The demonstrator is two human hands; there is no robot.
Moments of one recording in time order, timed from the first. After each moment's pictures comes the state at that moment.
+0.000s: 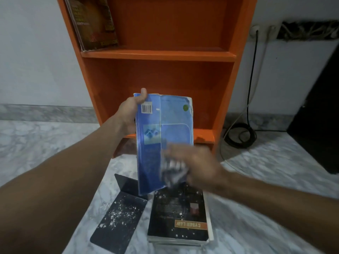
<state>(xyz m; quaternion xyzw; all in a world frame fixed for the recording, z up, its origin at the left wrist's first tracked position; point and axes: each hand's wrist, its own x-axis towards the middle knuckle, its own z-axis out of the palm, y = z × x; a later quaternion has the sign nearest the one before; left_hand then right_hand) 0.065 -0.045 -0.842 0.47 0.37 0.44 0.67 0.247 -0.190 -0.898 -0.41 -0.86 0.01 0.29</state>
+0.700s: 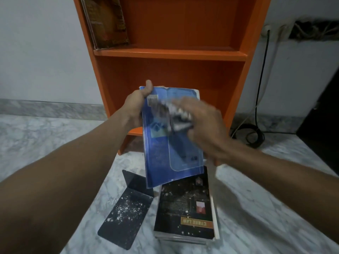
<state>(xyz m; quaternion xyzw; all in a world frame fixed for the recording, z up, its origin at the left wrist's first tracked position) 0.055 -0.045 -0.832 0.44 0.38 0.47 0.66 0.237 -0.145 -0.848 -0.47 -0.78 -0.05 0.41</state>
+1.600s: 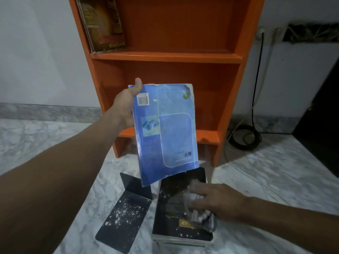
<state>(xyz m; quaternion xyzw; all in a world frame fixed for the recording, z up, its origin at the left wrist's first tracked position) 0.048 -0.046 -0.824 0.44 0.38 0.51 0.63 0.296 -0.207 -0.977 -0.37 -0.93 -0.07 0.04</state>
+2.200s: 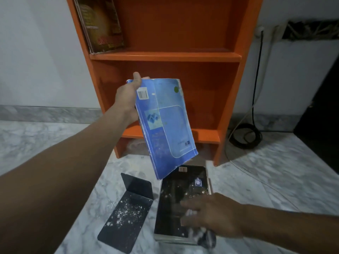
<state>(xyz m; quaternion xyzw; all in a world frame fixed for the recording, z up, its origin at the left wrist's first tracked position) 0.061 -0.040 -0.813 0.40 0.38 0.59 0.58 0.276 -0.229 -0.972 -0.28 -0.96 -0.06 0.04</state>
